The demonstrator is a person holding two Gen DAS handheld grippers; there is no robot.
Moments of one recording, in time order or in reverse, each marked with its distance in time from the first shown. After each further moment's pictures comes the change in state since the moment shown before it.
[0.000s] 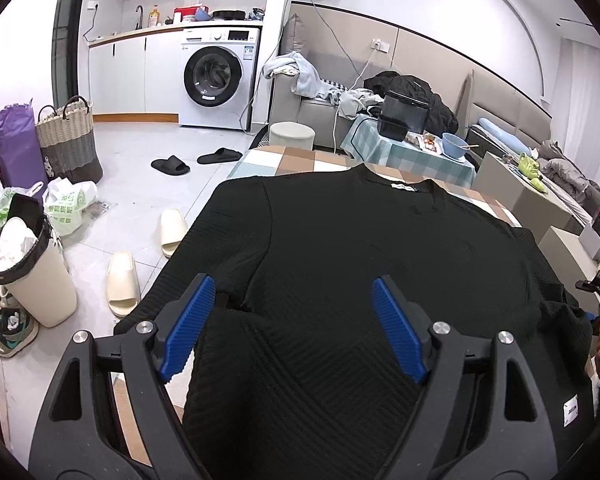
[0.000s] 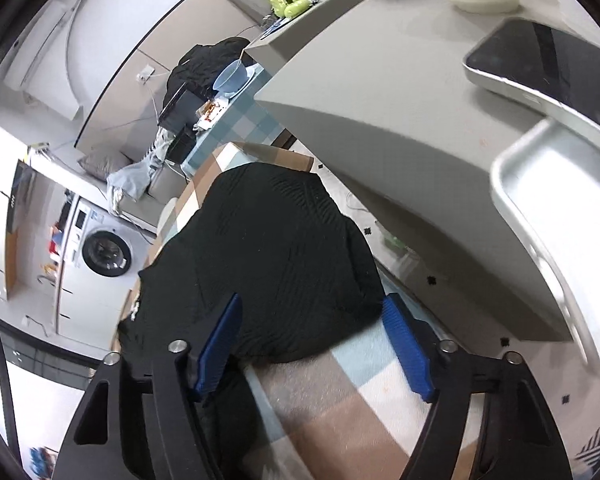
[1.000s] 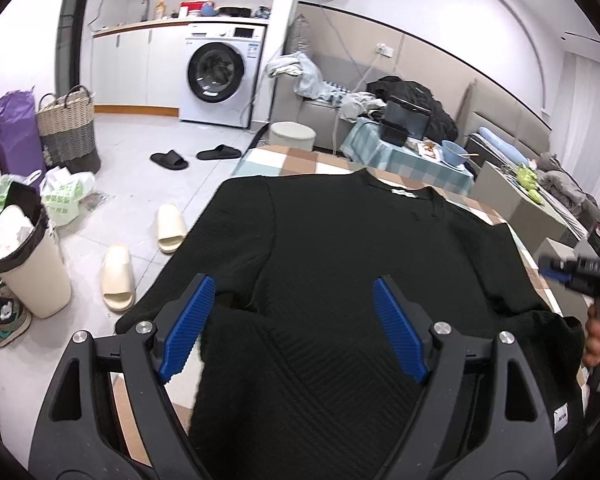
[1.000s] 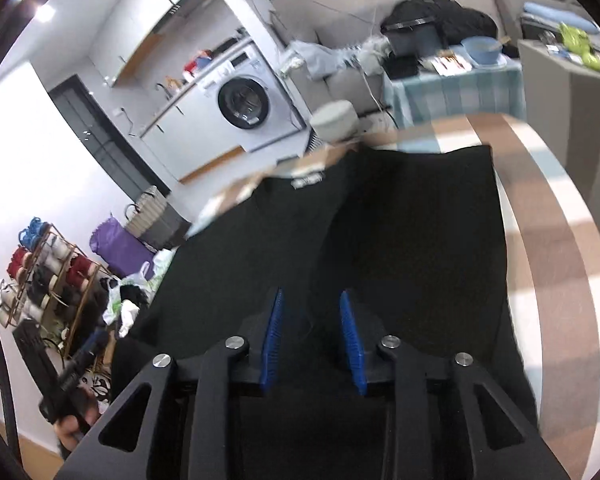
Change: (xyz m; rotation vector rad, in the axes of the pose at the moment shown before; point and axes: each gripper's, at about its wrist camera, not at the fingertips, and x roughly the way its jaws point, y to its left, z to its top) left arm -0.004 0.014 -0.006 -0.051 0.003 -0.005; right arm 0.020 0.190 -0.105 -0.678 0.220 0.311
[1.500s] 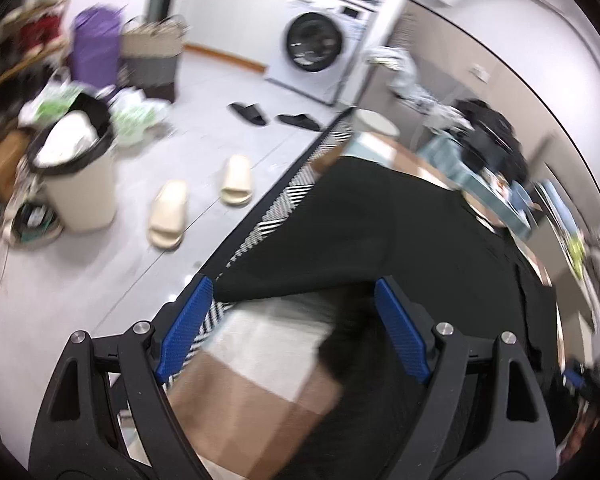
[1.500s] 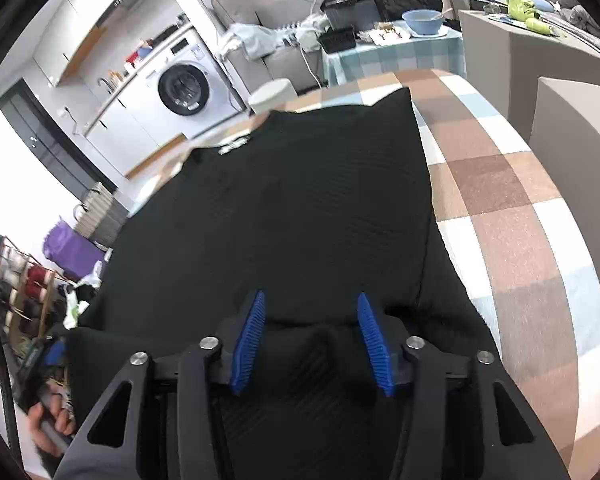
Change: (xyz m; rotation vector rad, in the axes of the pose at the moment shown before) left arm 0.004 0.105 -0.016 -0.348 0.082 0.188; right arm -0.003 -0.025 -0.031 0.078 0.044 -0.160
